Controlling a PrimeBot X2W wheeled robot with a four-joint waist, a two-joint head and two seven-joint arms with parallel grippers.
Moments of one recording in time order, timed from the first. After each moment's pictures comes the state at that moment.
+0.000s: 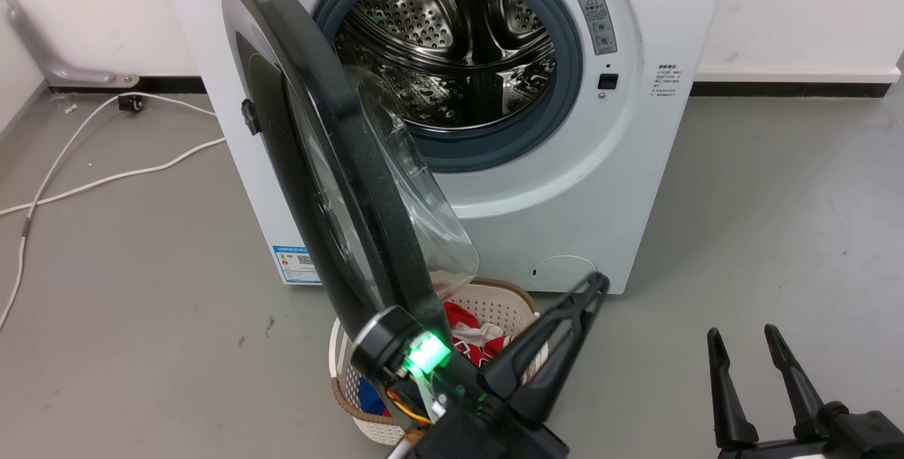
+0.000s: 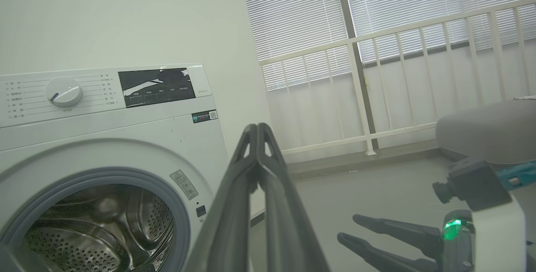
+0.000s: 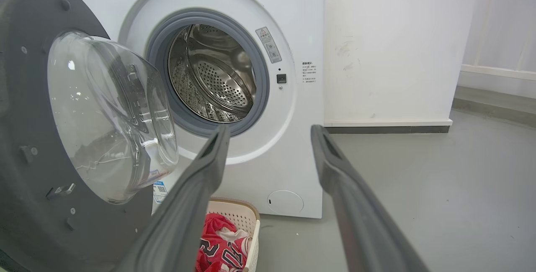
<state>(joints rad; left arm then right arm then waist) -0.14 0.05 -0.63 -0.24 -0.01 -0.07 -0.26 0.18 -0.05 0.00 -0.04 0.14 0.13 -0.26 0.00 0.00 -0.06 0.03</state>
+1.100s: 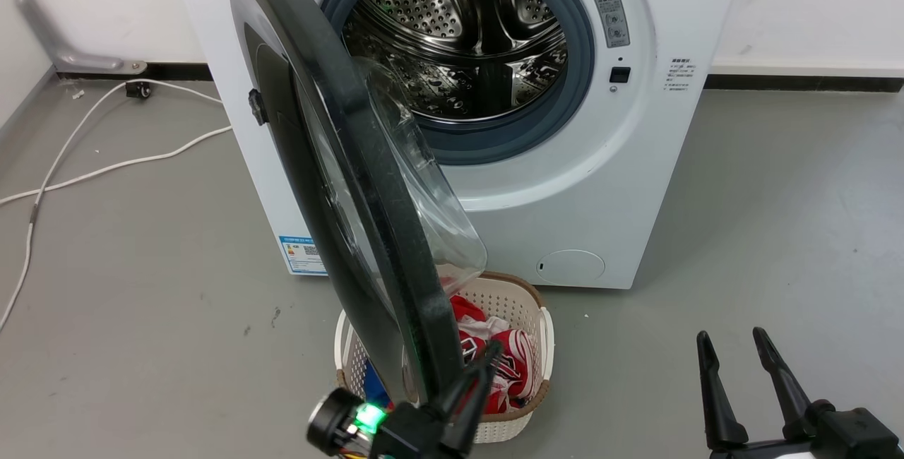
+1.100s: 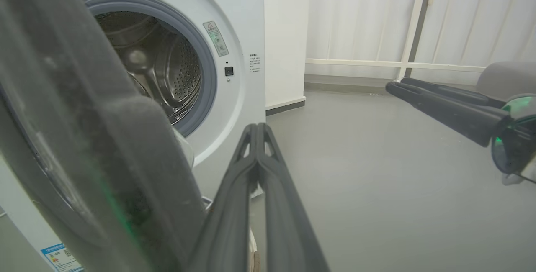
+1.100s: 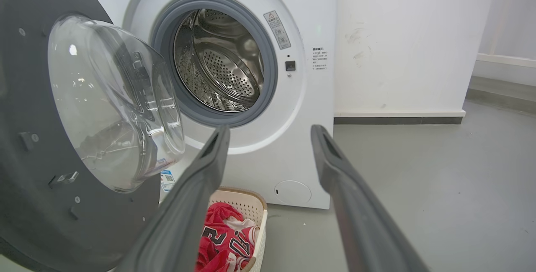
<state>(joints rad) -0.01 0.05 -0.52 0.08 -0.08 -0.08 -0.26 0.17 -0.05 0.02 0.00 0.14 0.13 -0.26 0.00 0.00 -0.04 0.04</state>
